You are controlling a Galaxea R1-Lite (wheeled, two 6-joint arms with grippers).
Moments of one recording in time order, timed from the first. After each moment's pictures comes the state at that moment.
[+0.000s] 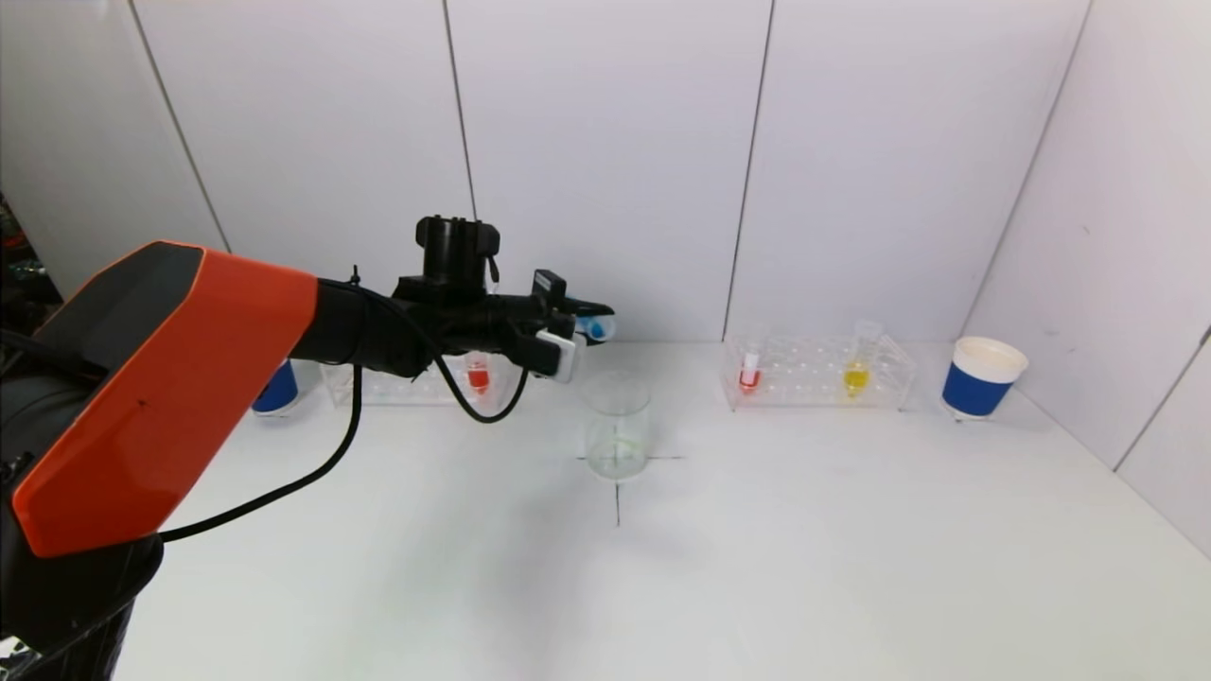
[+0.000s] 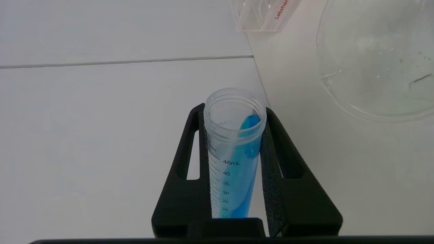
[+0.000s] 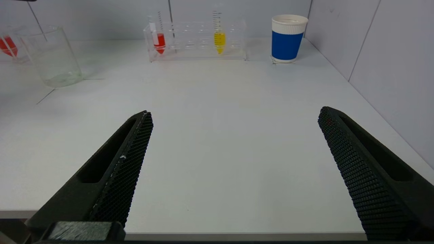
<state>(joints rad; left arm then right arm) -0.35 2.28 -1.65 -0.33 -0.74 1.70 0.01 0.00 0.00 -0.01 -0.01 0.03</state>
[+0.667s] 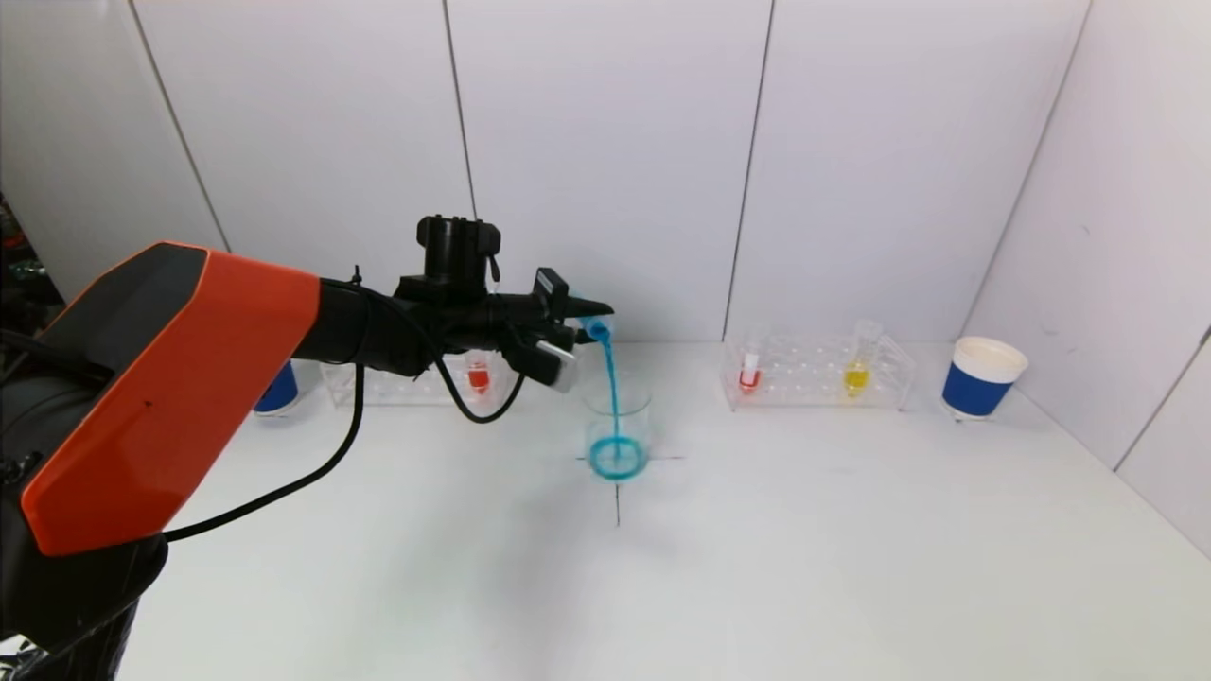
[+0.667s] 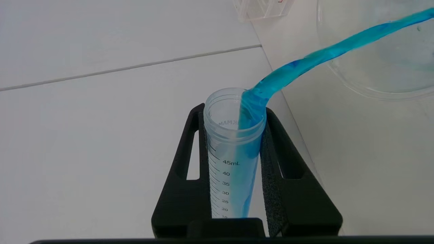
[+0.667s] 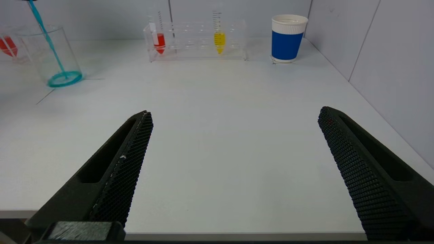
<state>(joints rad) -0.35 2.29 -1.67 -0.33 -0.72 1.83 0.01 0.00 0.00 -0.01 -0.01 0.03</state>
